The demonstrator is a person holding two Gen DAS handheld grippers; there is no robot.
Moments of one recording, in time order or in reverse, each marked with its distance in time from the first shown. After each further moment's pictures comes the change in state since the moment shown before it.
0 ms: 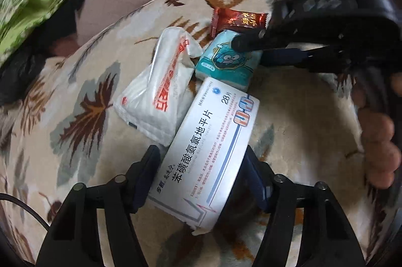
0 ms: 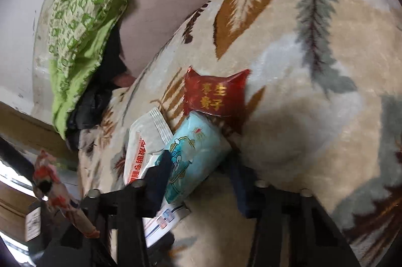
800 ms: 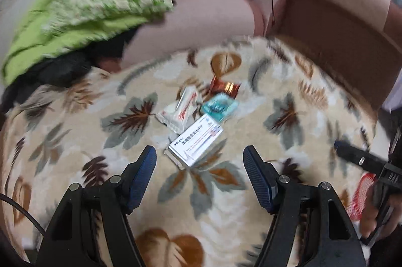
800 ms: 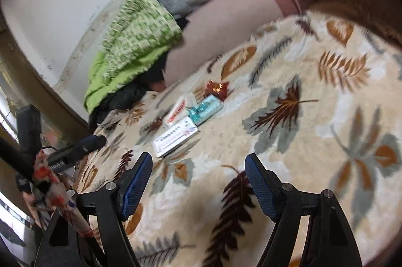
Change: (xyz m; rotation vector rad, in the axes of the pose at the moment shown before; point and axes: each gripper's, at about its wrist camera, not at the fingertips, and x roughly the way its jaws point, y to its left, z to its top) left arm -0.168 0.008 -0.038 -0.168 -0.236 -0.045; right arm -0.211 0.011 -0.140 -0.215 -0.246 -0.016
